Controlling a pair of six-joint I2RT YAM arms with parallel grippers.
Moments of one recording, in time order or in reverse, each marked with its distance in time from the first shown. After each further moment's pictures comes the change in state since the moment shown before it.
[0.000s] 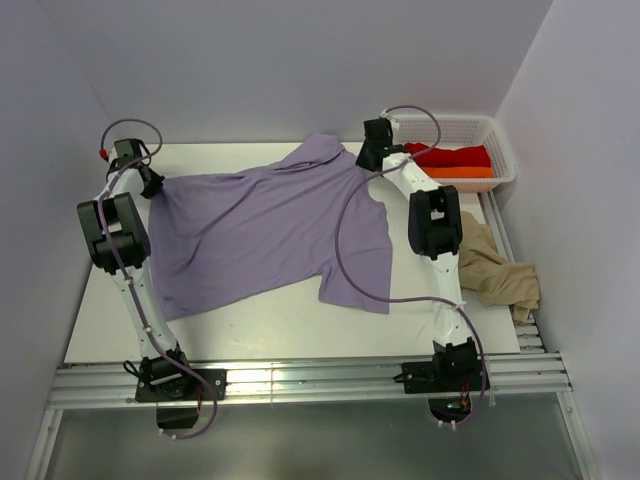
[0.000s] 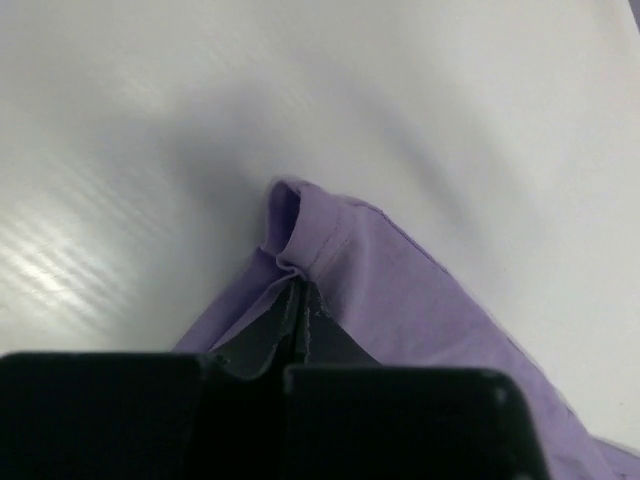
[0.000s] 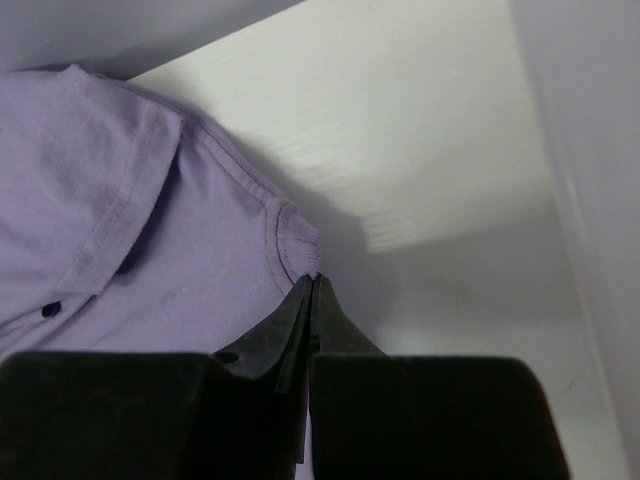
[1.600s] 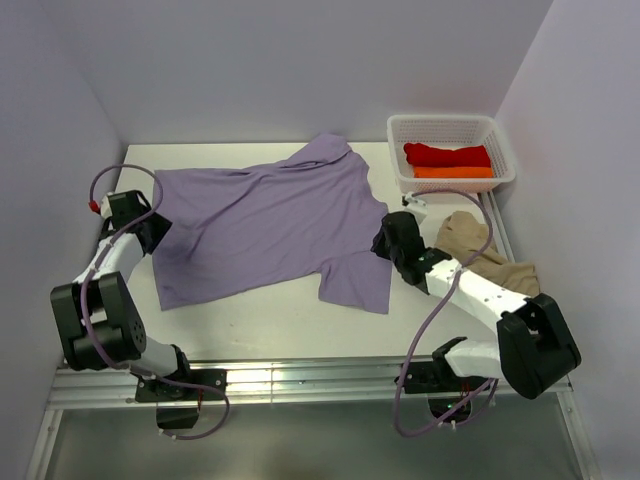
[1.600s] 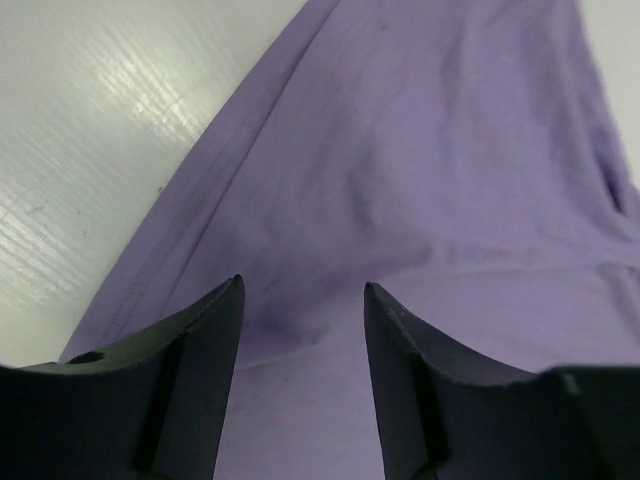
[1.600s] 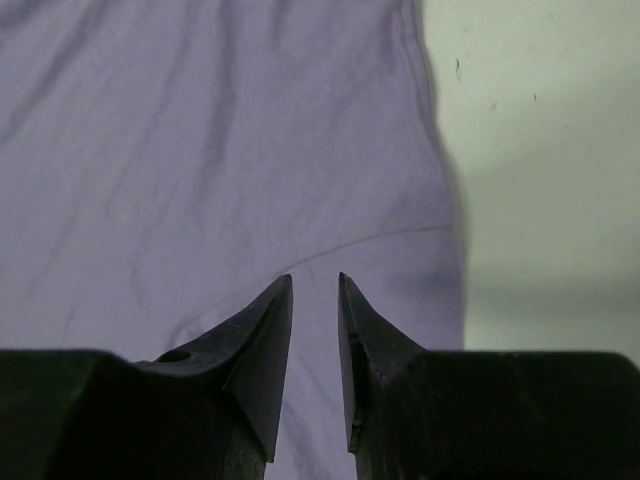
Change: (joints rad) left arm -0.017 -0.891 -0.946 0.128 0.025 -0.098; right arm 0.246 -1.250 -1.466 0.272 0.158 0.137
